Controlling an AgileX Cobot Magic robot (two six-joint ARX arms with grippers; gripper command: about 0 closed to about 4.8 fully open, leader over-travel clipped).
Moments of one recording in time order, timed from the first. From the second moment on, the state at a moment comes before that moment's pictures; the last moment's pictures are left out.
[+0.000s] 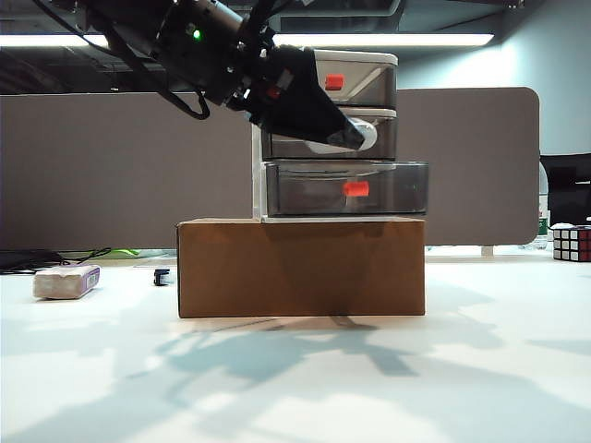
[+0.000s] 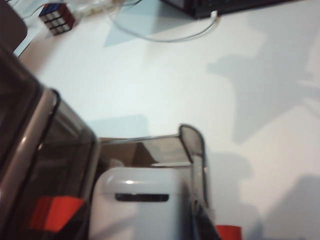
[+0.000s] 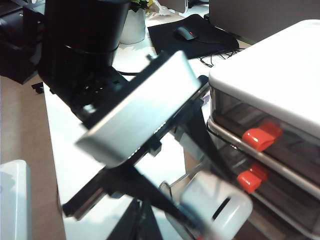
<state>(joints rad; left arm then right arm) -0.69 1.49 0.96 0.07 0.42 0.58 0.40 0.94 0.72 -0.06 -0.66 -0.10</state>
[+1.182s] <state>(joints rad) -0.69 1.34 0.96 -0.21 0.51 0.21 0.40 0.93 0.72 -0.06 -0.60 -0.13</state>
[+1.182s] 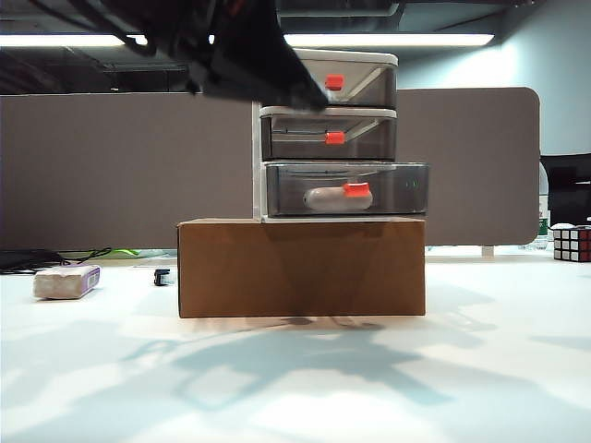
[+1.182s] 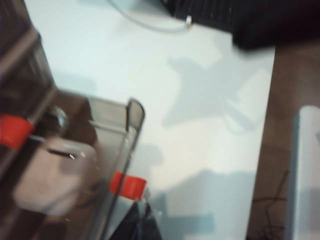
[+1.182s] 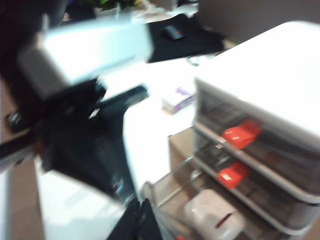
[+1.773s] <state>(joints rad) -0.75 1.48 0.96 -0.18 0.35 0.16 0.40 0.94 0.72 -0.06 -0.43 -0.13</state>
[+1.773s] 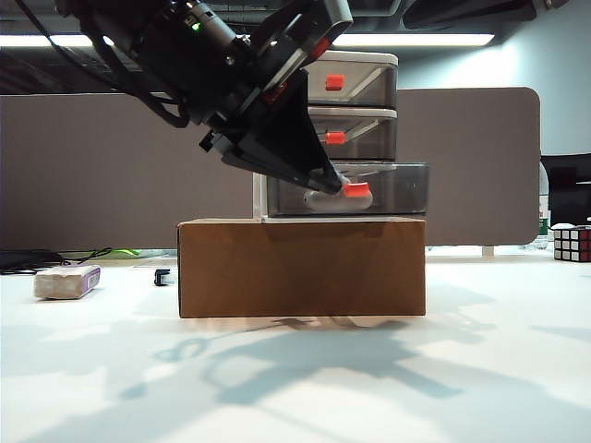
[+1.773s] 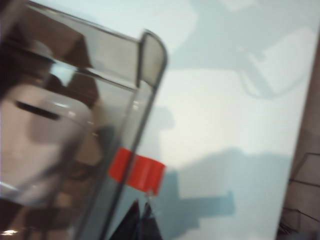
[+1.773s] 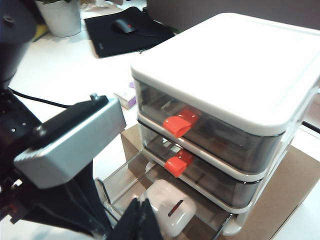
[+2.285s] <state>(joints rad) -0.75 1.49 0.96 -0.10 0.12 0.13 0.40 0.94 0.72 -0.06 -0.43 -0.13</state>
